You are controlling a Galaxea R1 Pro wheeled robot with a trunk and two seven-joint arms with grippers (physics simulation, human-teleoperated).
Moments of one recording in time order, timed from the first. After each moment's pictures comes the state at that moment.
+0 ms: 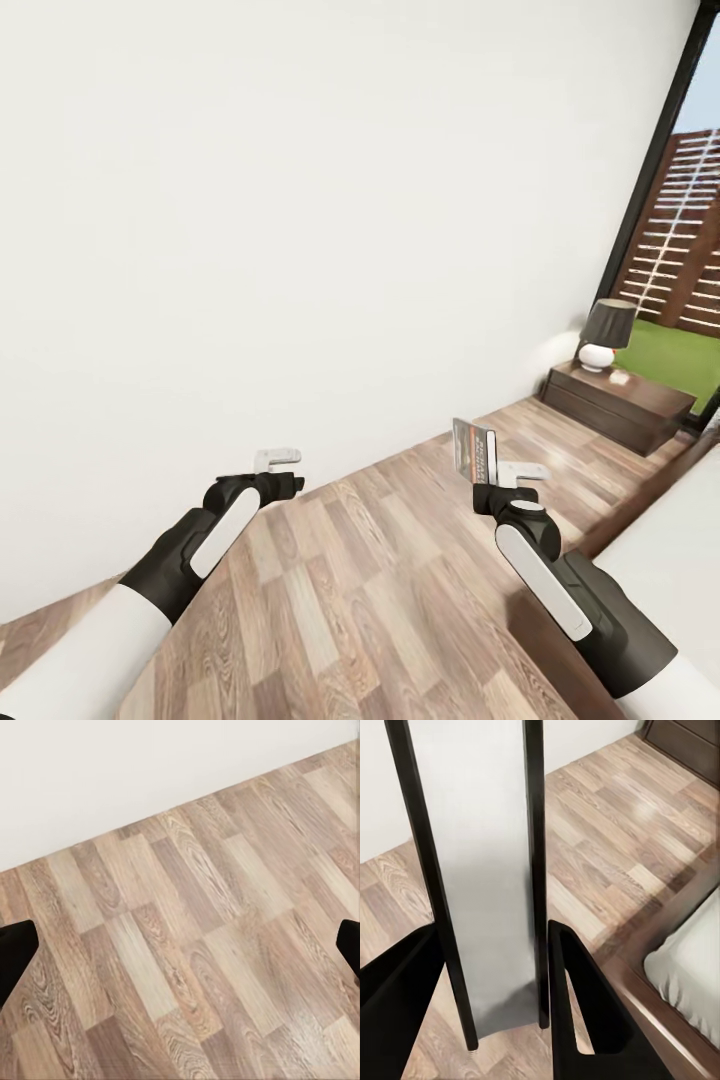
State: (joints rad) left arm -0.72 0.12 -0.47 -1.10 0.74 0.67 0.46; right arm -0.54 -0.26 0.48 -1.44 -0.74 0.65 -0.82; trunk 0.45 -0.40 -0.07
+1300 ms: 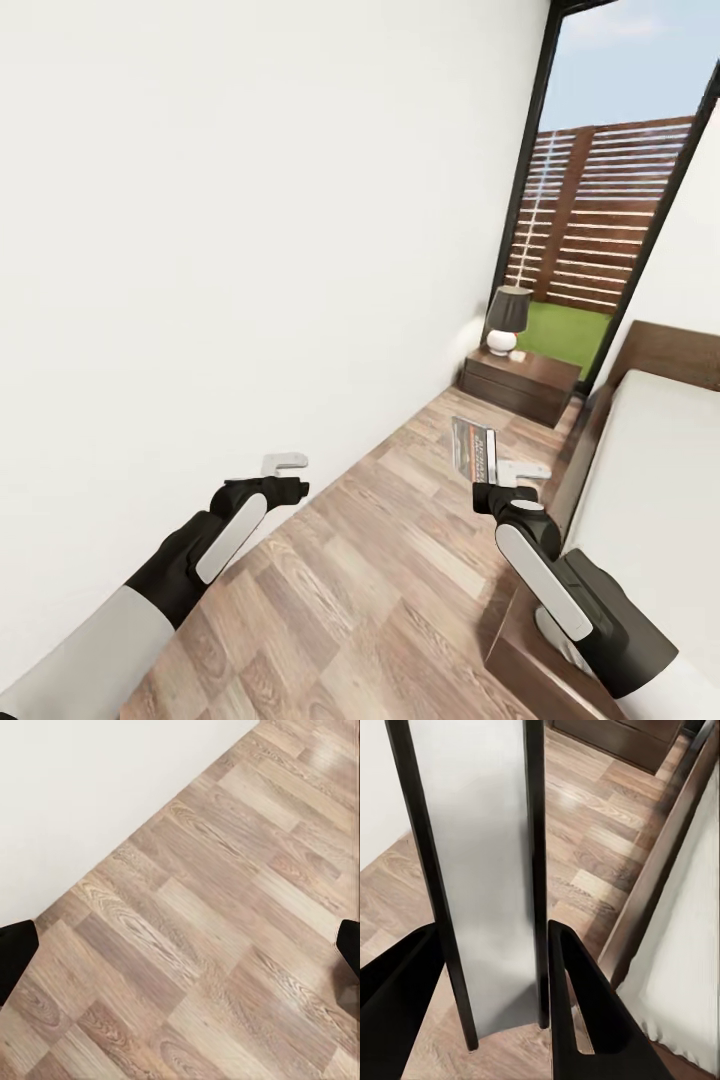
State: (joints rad) left arm -0.72 0.11 -0.52 -1.10 0.74 0.67 0.47; right arm -0.54 -0.26 0.48 -1.44 -0.74 0.65 -0.82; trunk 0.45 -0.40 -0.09
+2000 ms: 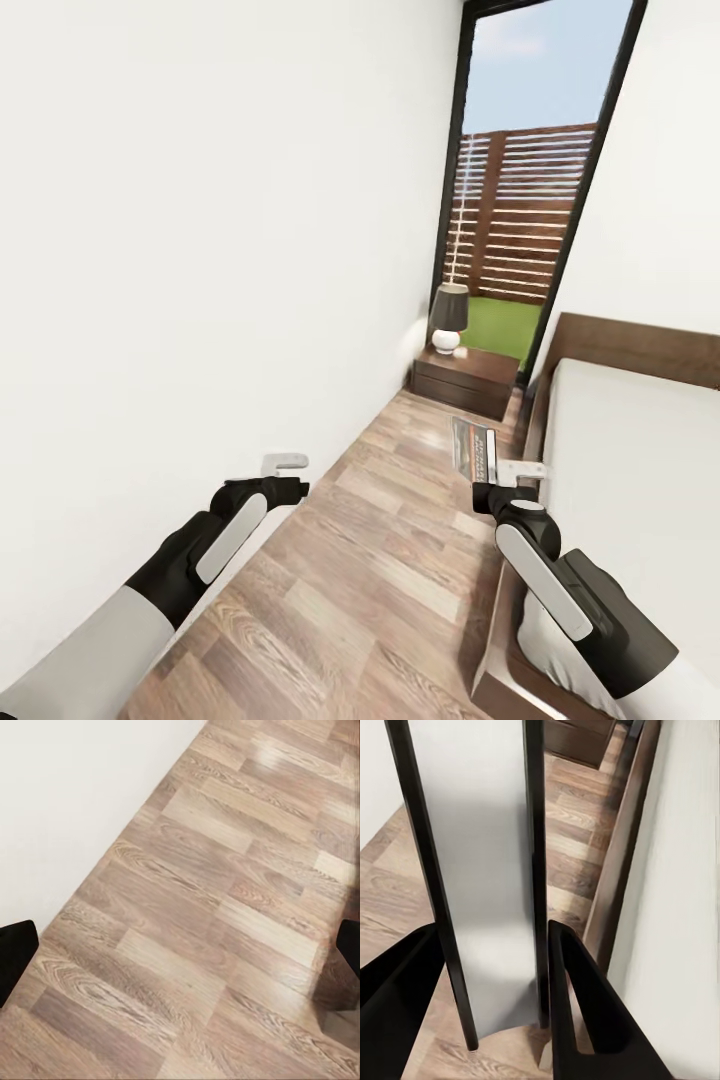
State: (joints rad) left arm -0.72 0.11 -0.53 -1.10 0.74 0.67 0.47; right arm -0.54 -0.26 0.48 -1.44 -0.74 0.65 -0.81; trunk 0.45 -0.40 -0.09
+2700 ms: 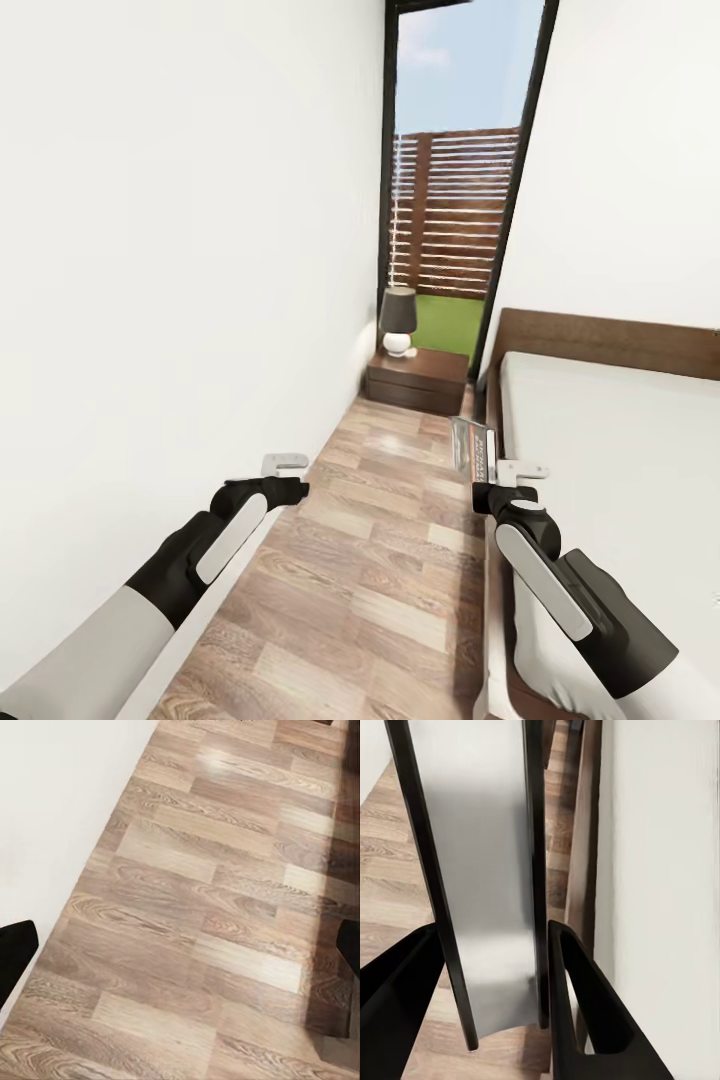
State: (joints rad) left arm -0.72 0.11 -0.53 -1.10 0.74 0.67 0.47; right arm -0.54 -0.26 0.48 -1.44 -0.74 0.65 -0.81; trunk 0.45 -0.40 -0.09
